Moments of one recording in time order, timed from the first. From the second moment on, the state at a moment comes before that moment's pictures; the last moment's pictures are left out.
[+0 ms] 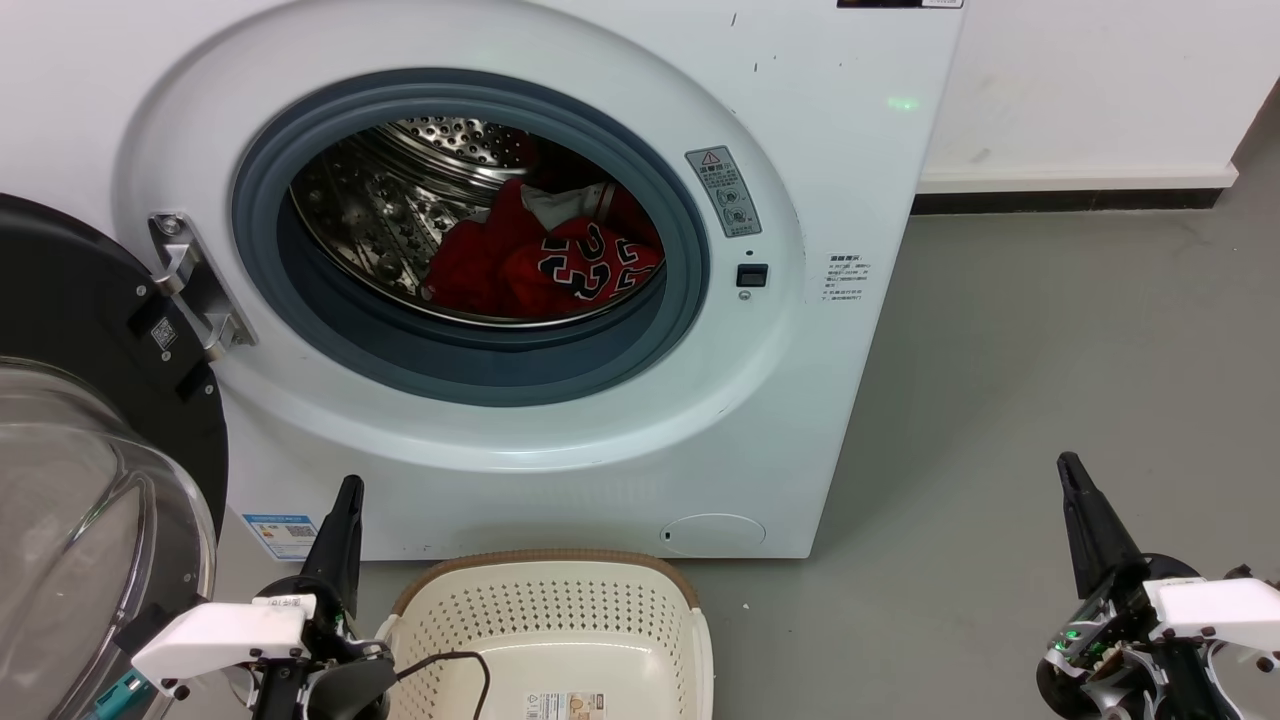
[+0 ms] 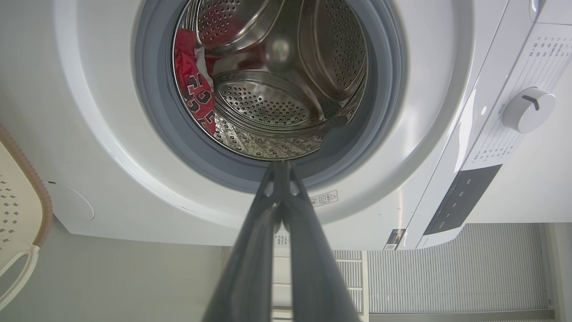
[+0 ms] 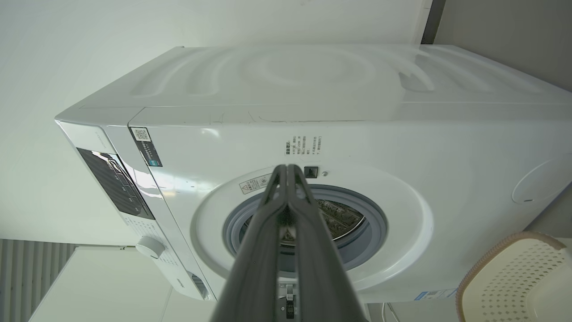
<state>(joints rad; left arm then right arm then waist) -0.11 0.05 0.11 0.25 -1.61 -0.13 0.11 -0.10 -0.05 -0.11 0.25 1.62 0.13 0.11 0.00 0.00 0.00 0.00</state>
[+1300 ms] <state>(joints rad) -0.06 0.05 0.10 0.18 -1.30 -0.07 0.03 -0.04 -0.05 -0.12 0.19 1.26 0.13 0.03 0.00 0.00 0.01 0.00</state>
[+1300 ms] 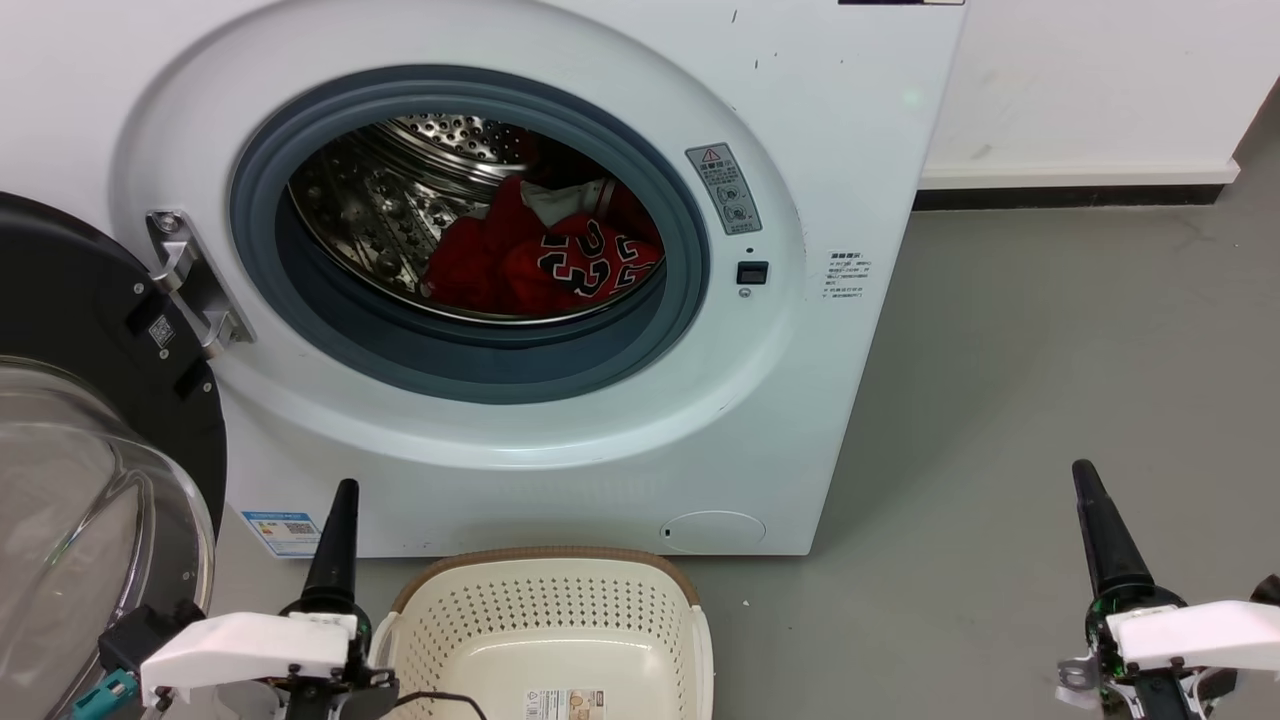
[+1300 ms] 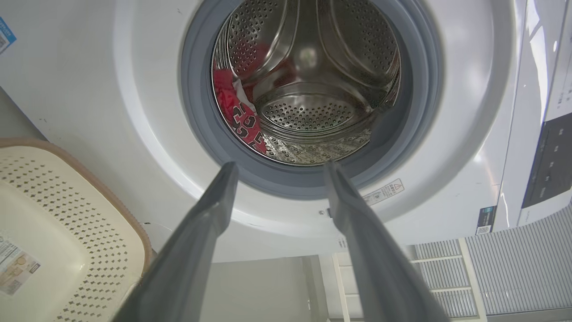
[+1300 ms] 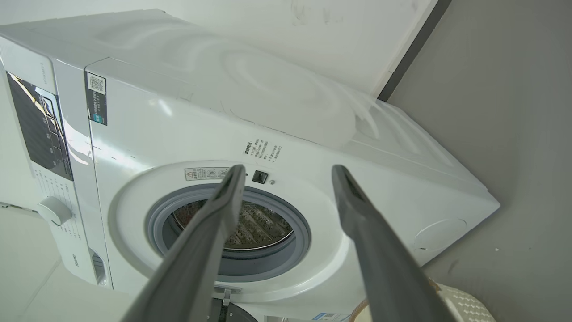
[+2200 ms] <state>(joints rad) -0.01 0.06 0.00 0.07 -0.81 0.03 -0.07 0.03 -0.05 -0.07 0.06 0.69 0.13 -0.07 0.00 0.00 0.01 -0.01</state>
